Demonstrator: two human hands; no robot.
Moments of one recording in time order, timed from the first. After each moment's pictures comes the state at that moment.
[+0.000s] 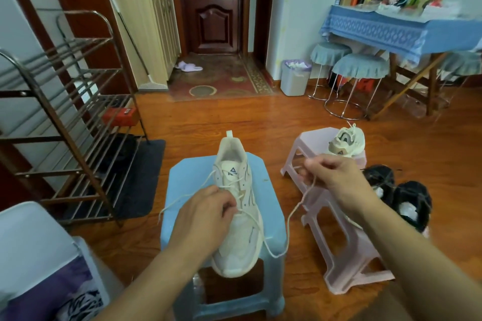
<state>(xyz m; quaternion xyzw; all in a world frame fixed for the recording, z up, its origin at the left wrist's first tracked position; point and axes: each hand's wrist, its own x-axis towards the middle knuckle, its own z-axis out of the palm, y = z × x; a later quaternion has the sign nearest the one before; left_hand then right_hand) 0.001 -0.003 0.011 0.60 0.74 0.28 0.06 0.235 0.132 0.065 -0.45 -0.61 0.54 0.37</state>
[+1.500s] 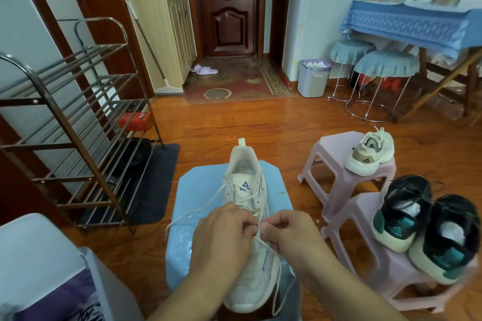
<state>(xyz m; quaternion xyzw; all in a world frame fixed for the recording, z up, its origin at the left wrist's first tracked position) 0.020 0.014 0.009 0.52 0.80 0.29 0.09 0.149 0.083 0.006 -0.51 -0.62 0.55 0.23</state>
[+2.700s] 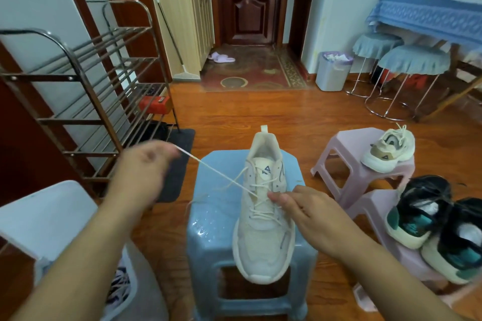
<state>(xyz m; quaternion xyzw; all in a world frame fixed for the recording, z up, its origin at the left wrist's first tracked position) -0.110 -0.032 0.066 0.32 0.79 0.50 0.11 0.164 0.104 0.014 -0.34 -0.90 0.25 0.11</state>
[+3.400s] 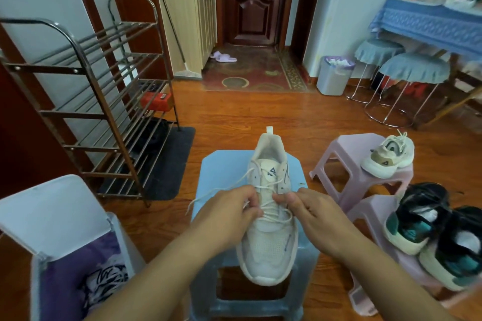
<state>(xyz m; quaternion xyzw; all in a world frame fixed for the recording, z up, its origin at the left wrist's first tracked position) -0.025 -0.005 0.019 0.54 0.79 0.23 0.19 0.158 0.103 0.007 -0.34 -0.87 0.31 0.16</state>
